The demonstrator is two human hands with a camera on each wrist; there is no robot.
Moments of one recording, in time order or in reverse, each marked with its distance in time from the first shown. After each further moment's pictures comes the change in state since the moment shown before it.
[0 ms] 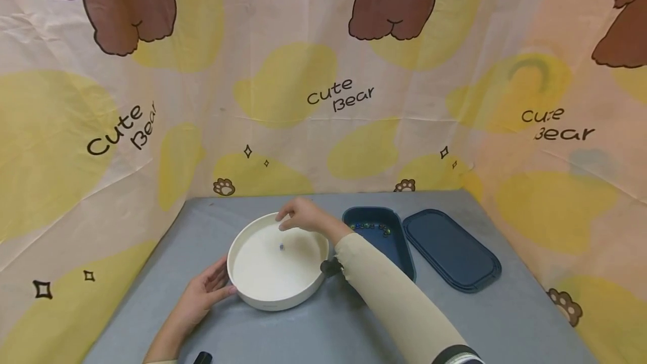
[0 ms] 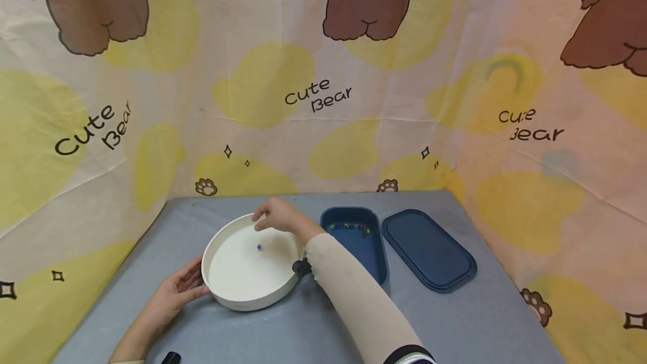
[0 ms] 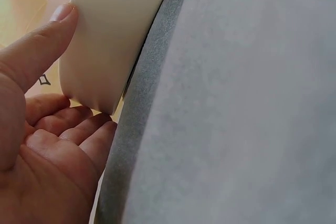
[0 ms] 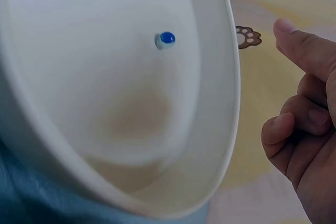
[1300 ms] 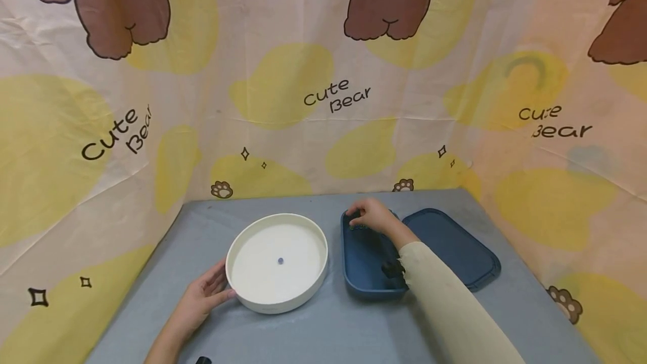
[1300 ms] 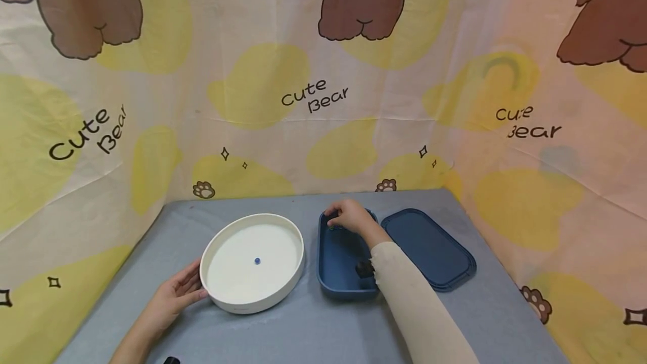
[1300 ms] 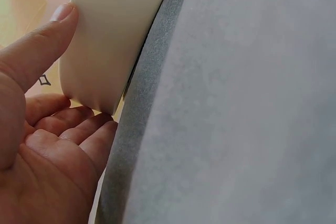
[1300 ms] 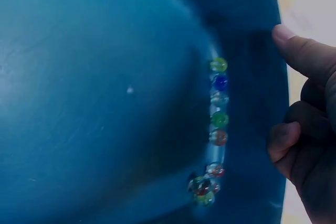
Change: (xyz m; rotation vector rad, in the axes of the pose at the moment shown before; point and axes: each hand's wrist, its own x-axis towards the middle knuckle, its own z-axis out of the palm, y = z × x) left_hand 0.001 0.001 0.003 -0.012 0.000 -0.005; right_hand -0.090 0.124 -0.074 -0.101 0.192 0.184
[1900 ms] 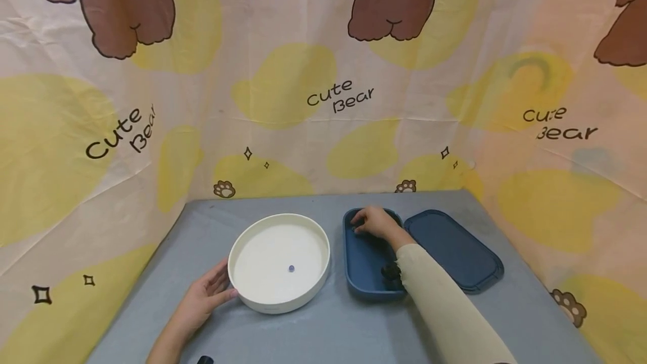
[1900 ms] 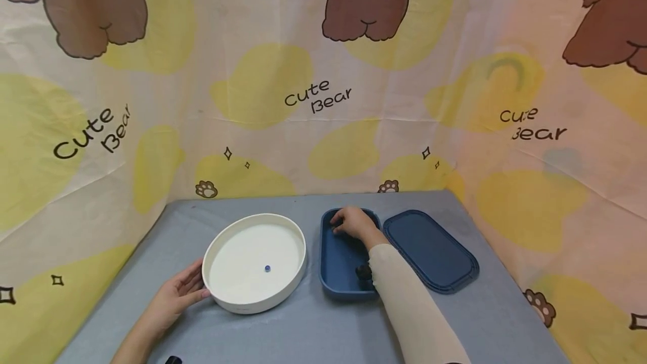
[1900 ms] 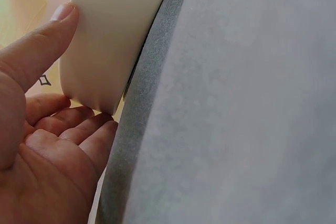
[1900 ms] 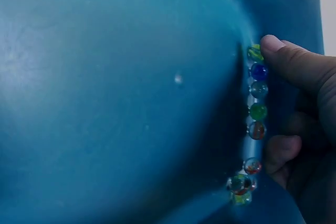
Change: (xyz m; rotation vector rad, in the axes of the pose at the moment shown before) left_hand 0.000 0.003 0.000 0.014 0.015 -0.040; right_hand 0.008 0.021 0.019 -0.108 -0.045 0.085
